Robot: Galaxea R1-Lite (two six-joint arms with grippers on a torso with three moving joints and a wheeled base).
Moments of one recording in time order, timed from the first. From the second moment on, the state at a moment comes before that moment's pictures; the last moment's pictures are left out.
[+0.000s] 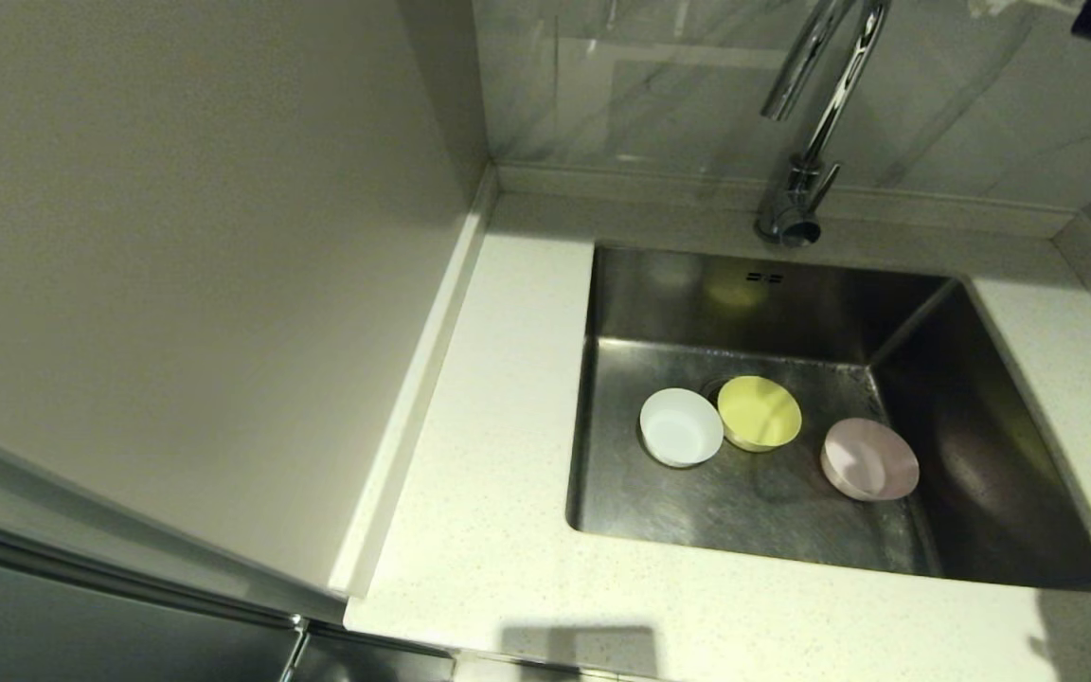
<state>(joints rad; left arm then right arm) 0.00 0.00 0.00 0.00 0.02 -0.02 0.04 1.56 -1.65 -0.22 0.48 0.13</state>
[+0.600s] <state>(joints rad) 0.00 0.00 0.00 0.00 0.02 -0.02 0.13 1.68 -1.80 -0.47 0.73 0.03</state>
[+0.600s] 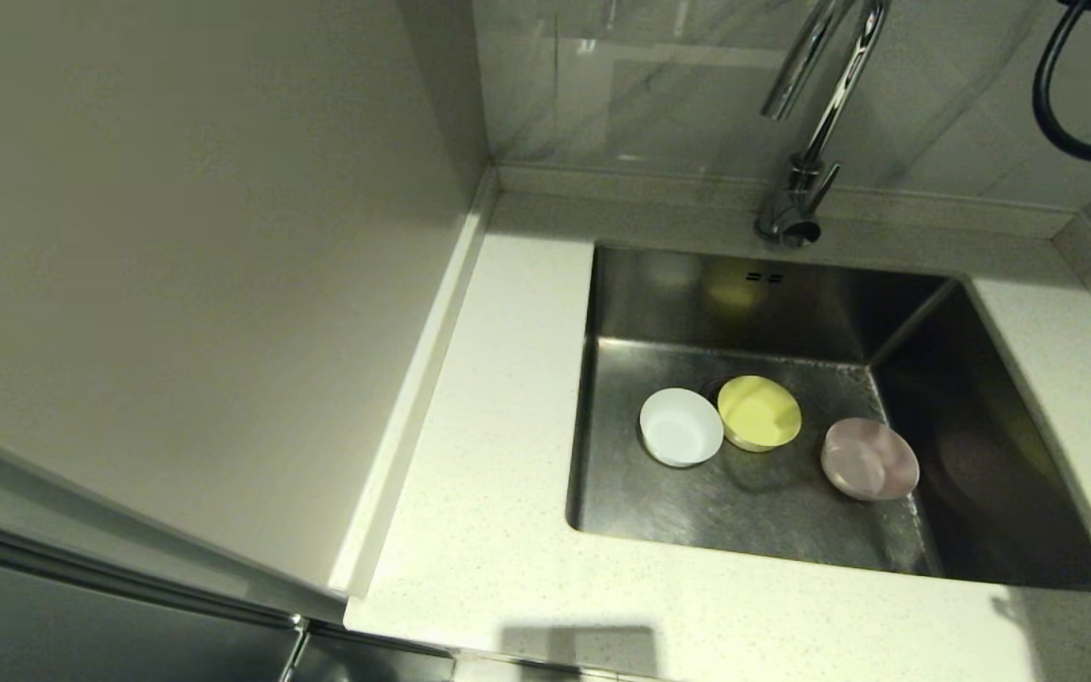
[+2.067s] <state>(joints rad) 0.00 0.00 0.00 0.00 0.02 -0.02 0.59 1.77 -2.00 -0.14 -0.09 -0.04</state>
